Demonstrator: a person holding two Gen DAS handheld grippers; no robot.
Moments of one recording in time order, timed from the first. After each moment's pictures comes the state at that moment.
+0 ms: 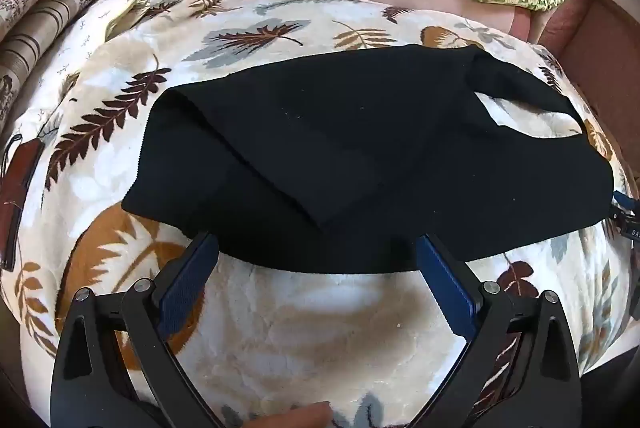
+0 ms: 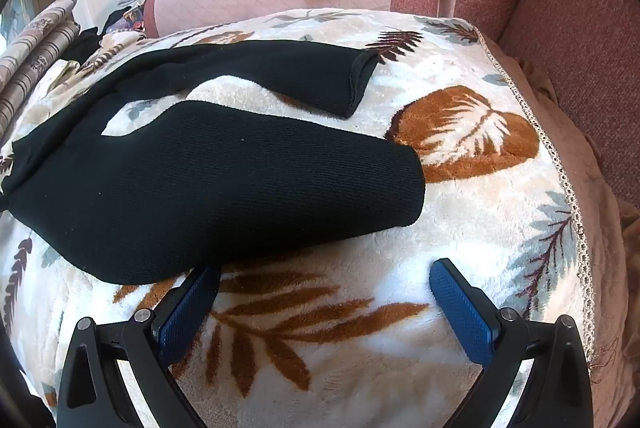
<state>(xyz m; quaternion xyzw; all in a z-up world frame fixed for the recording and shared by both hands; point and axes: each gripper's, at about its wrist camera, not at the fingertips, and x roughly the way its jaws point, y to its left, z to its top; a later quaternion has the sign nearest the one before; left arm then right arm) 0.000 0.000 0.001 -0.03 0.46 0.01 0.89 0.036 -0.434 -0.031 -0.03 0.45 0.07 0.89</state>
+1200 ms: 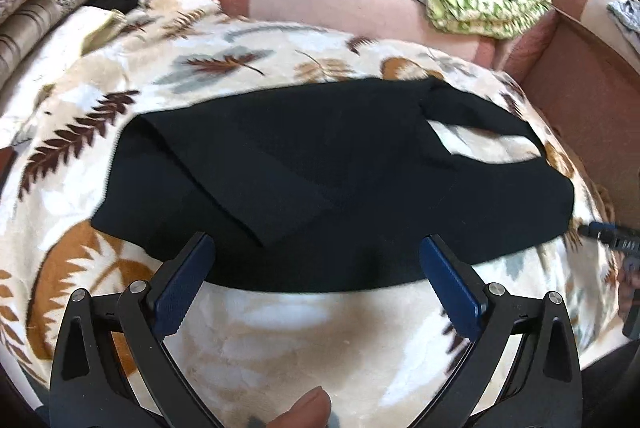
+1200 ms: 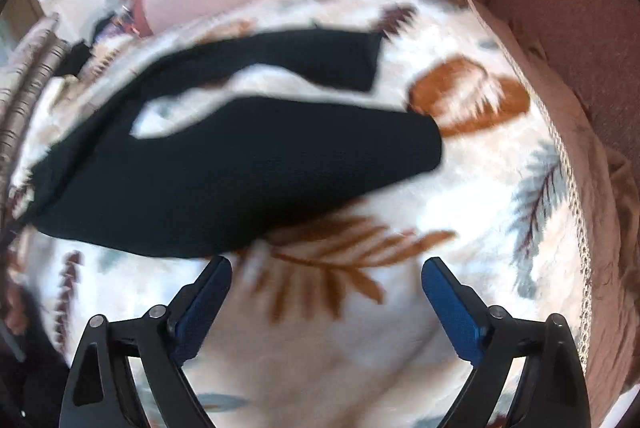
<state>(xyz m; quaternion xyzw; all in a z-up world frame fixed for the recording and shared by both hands) -0.003 -0.009 0.008 -0.07 0.41 -0.06 0.91 0.011 -0.408 0.008 0.03 0.49 0.06 0.87</state>
